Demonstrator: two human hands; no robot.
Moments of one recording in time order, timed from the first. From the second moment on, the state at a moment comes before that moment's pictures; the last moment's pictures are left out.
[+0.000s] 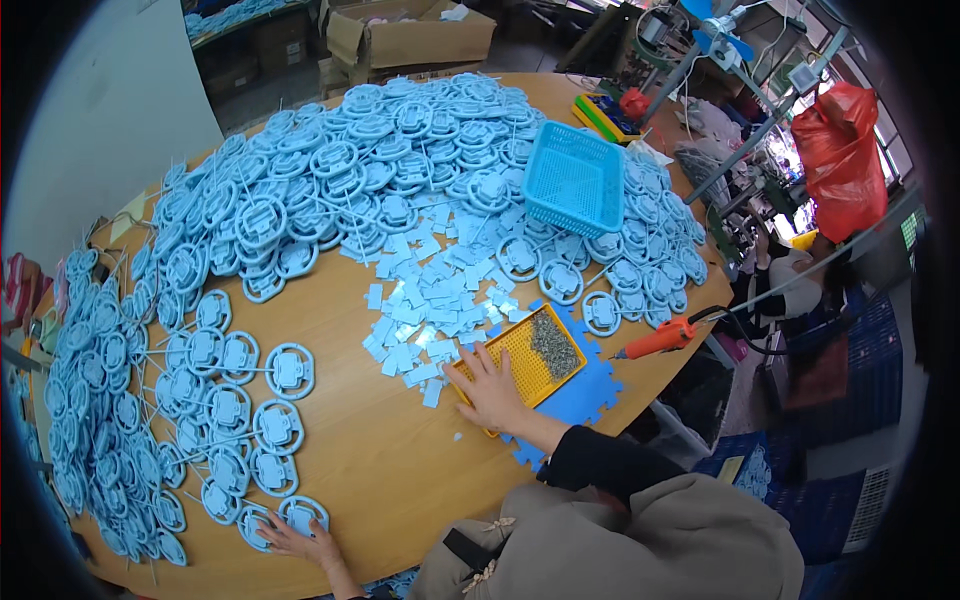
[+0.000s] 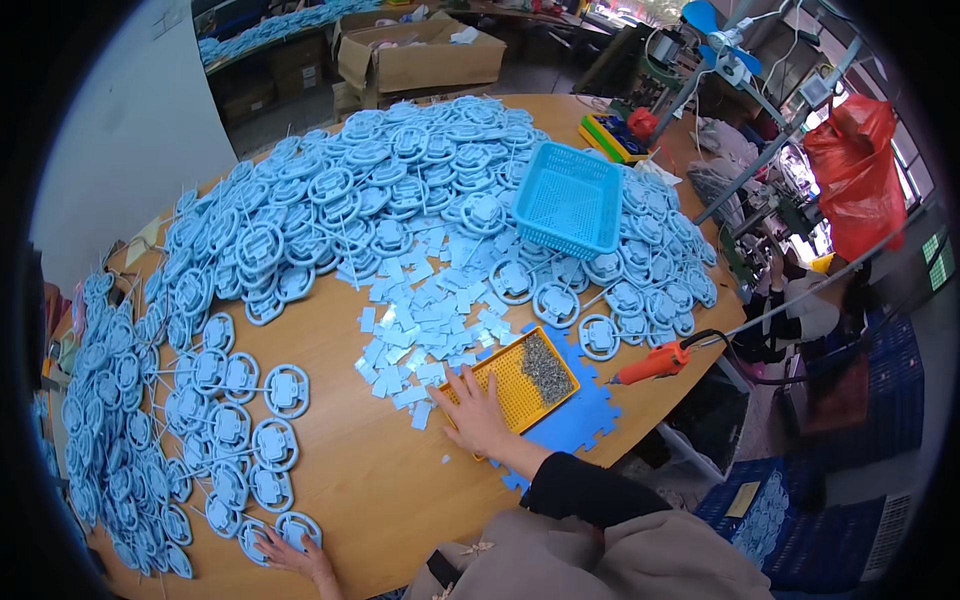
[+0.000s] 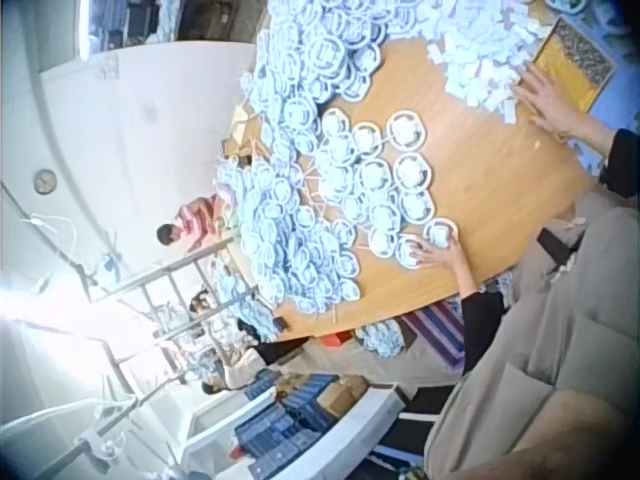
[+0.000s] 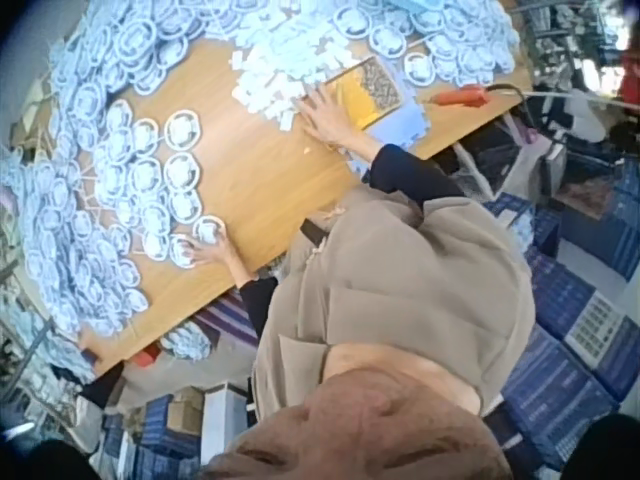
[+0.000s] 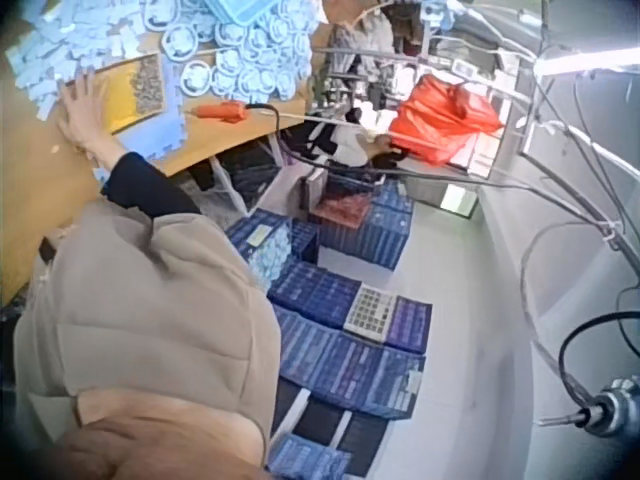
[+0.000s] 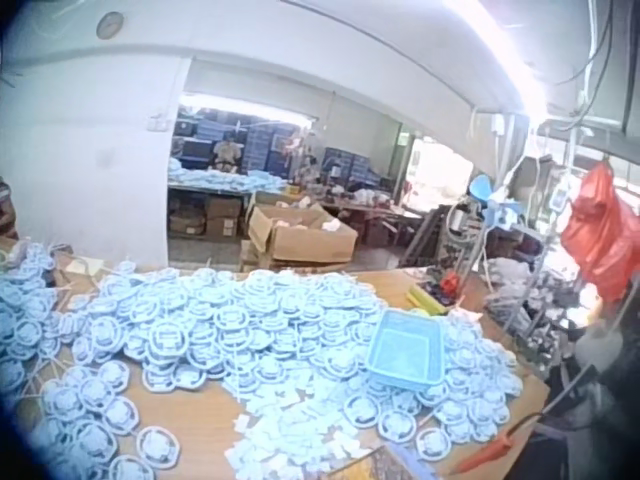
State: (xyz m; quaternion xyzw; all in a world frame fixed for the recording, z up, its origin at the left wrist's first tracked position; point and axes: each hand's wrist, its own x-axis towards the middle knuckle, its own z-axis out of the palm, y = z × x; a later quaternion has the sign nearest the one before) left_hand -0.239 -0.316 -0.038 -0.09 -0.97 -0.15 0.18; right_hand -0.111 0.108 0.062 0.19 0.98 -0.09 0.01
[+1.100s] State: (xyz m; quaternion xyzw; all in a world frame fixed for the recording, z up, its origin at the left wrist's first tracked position) left_hand -0.239 -0.294 0.000 -0.04 -0.97 -0.17 0.17; right_hand -0.083 0.336 0.025 0.40 0.90 -0.16 -0.01
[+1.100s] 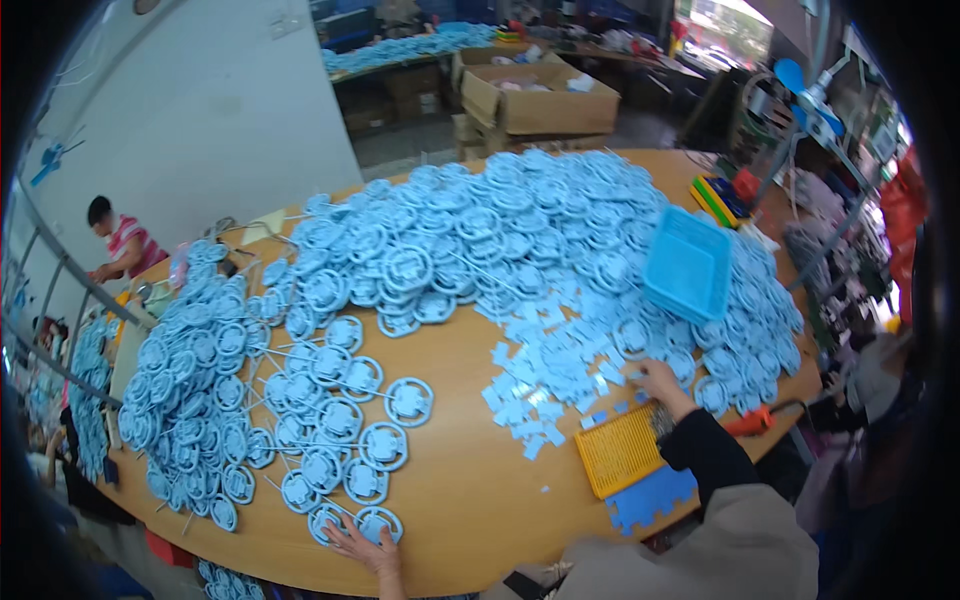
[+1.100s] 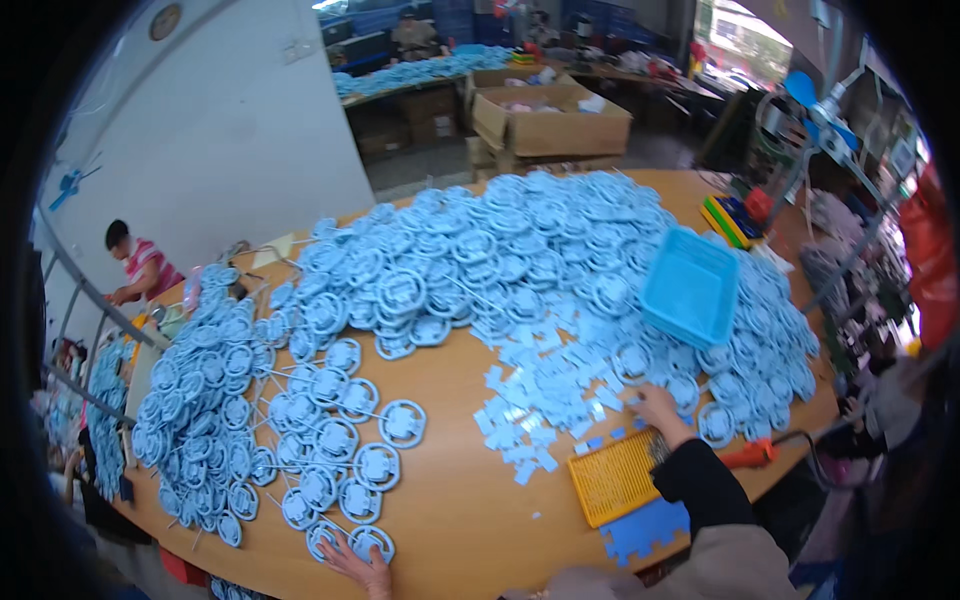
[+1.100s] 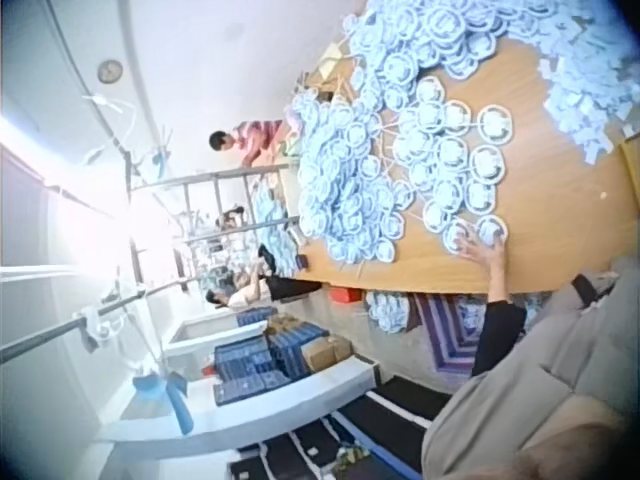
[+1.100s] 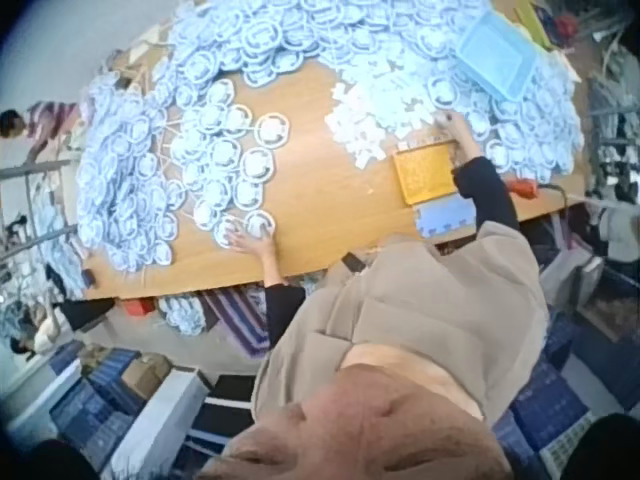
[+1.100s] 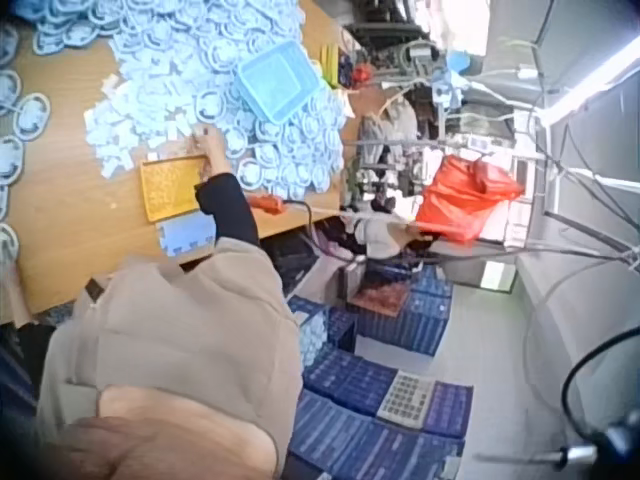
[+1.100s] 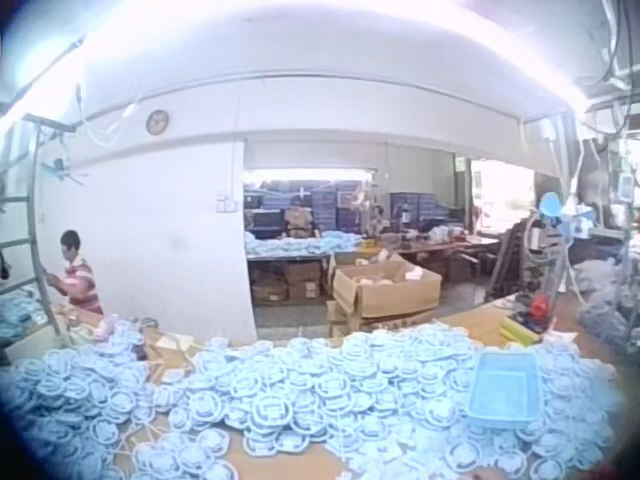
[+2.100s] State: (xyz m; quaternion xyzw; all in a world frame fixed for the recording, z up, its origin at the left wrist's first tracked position) left_hand -0.654 0.065 0.069 -0.11 -0.88 -0.46 -0.02; right_hand -0.588 0.367 0.096 0.07 0.97 -0.20 -0.11
